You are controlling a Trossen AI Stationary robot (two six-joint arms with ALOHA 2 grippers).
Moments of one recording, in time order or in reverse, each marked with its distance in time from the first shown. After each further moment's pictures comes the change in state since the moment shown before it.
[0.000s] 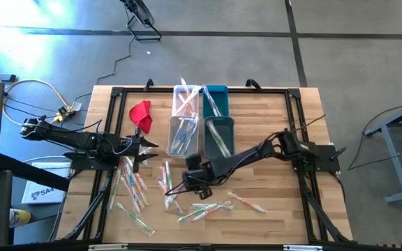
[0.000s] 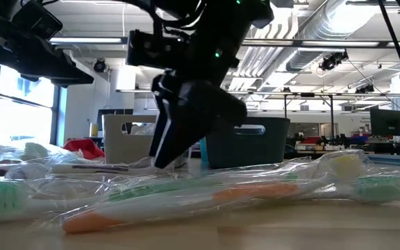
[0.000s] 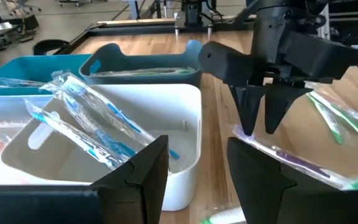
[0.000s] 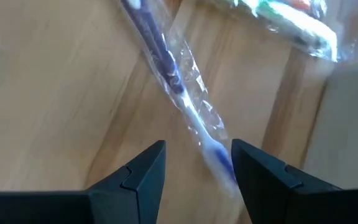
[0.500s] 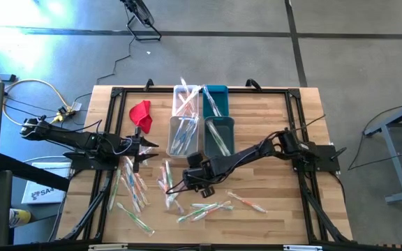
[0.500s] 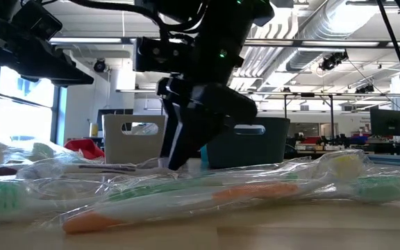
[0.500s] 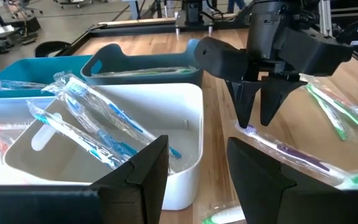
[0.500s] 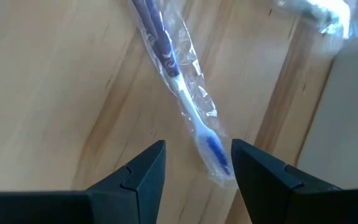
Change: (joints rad) left arm 0.000 0.000 0.000 -0.003 -0.004 0.018; right arm -0.010 -0.002 0.017 -0.090 -0.008 -0.006
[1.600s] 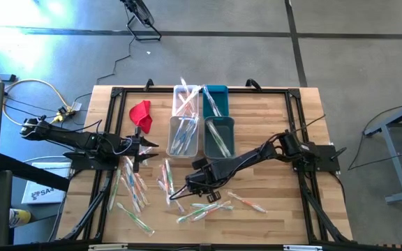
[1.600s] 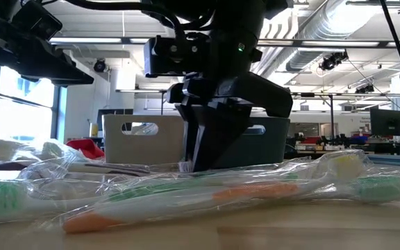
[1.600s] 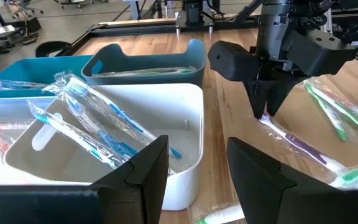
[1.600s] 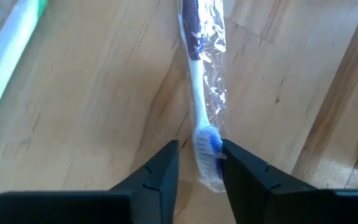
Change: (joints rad) left arm 0.000 0.000 0.000 0.001 -0.001 -0.002; right arm 0.038 -0.001 0.000 -0.109 -0.074 0.071
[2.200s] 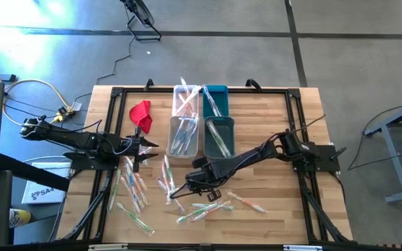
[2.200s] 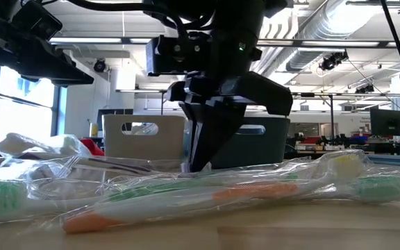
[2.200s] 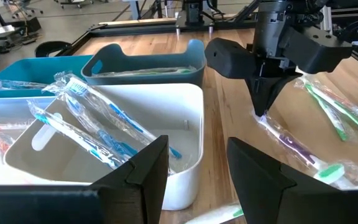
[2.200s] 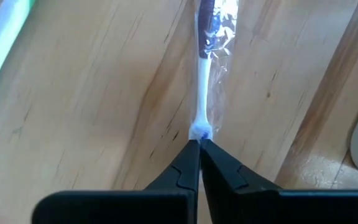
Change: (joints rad) left arm 0.000 0.000 0.000 0.000 0.000 0.000; right arm -0.006 -0.003 0.001 -0.034 0.006 -0.032
